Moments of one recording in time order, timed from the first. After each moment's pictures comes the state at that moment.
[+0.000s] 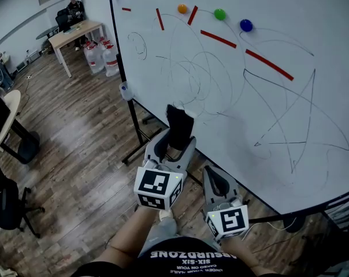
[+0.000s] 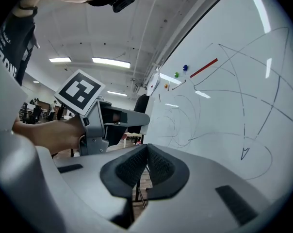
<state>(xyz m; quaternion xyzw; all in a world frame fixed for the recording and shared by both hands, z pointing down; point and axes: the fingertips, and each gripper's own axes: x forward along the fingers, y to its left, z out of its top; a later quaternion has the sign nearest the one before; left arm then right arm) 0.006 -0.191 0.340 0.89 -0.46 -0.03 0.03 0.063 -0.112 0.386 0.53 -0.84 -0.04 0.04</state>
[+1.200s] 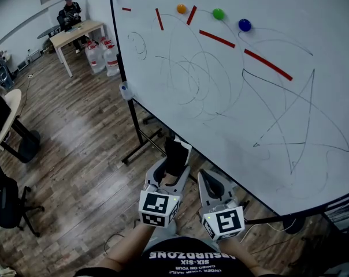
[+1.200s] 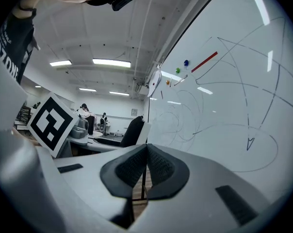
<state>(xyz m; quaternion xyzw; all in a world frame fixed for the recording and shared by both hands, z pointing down) 0.004 -0.147 0.431 0.88 -0.47 0.04 0.08 0.057 -0.106 0.400 0.51 -0.86 -0.02 0.04</state>
